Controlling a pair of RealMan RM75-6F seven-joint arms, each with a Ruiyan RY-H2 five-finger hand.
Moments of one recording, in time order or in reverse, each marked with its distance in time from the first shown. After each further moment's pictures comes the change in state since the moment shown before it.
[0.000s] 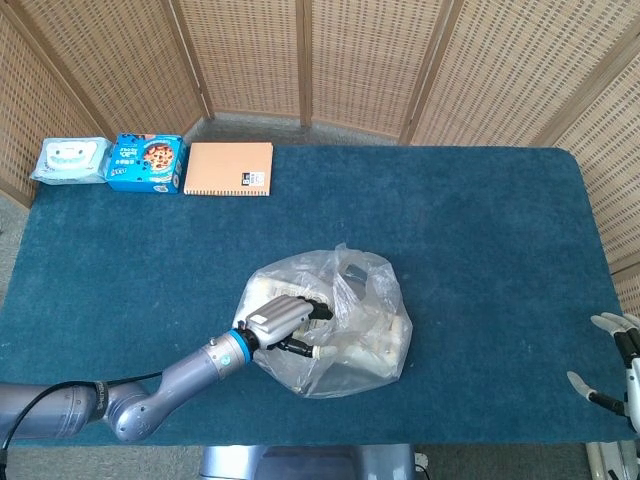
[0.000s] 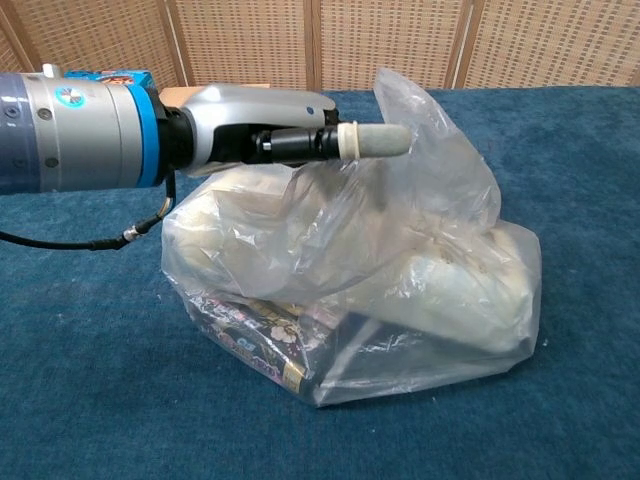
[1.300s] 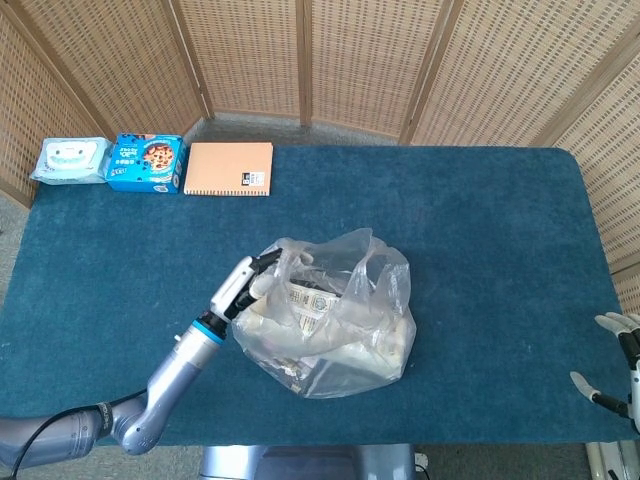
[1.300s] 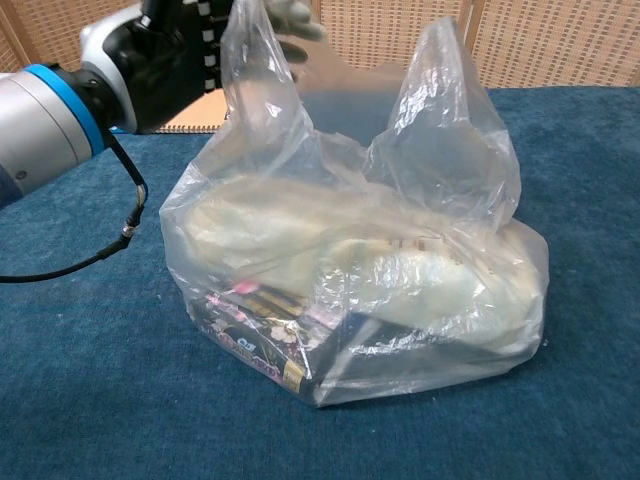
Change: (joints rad) left arm 0.293 -0.184 -0.061 0.187 0.368 0.419 -0.757; right arm -0.013 0.013 0.007 -0.025 -0.014 0.019 -0.019
